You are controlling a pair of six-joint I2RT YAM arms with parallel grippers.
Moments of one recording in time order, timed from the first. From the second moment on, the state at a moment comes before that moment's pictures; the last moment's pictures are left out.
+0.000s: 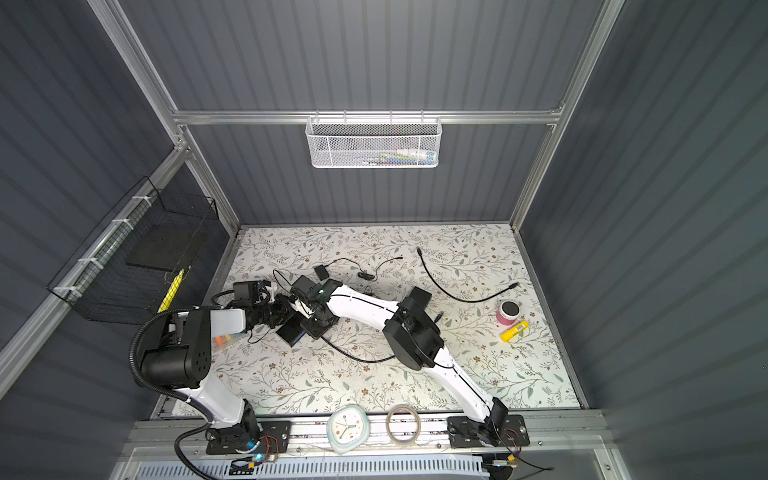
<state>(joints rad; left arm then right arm) 0.06 1.70 0.68 0.10 0.64 -0.61 1.02 2.44 2.11 -0.89 -0.17 0.11</state>
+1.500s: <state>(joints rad) -0.01 1.70 0.63 0.25 0.59 -0.64 0.99 2.40 2.01 -0.81 -0.16 0.07</state>
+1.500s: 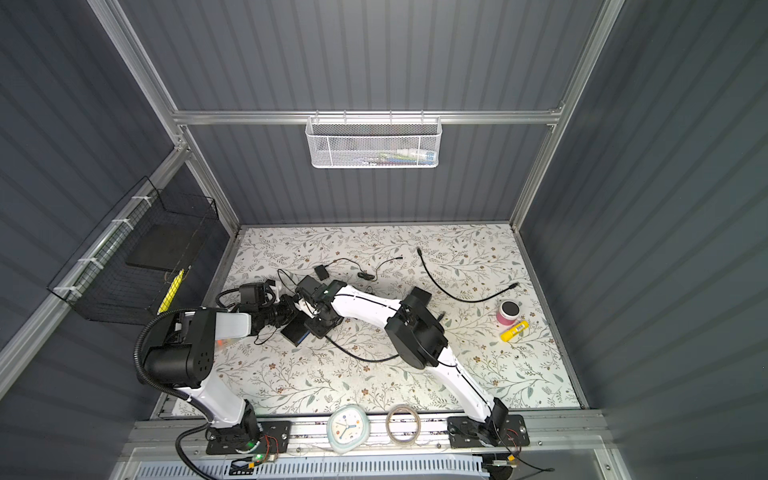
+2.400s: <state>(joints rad) -0.05 1.78 0.56 0.52 0.59 -0.73 0.96 2.44 2.16 -0.99 -0.12 0.08</state>
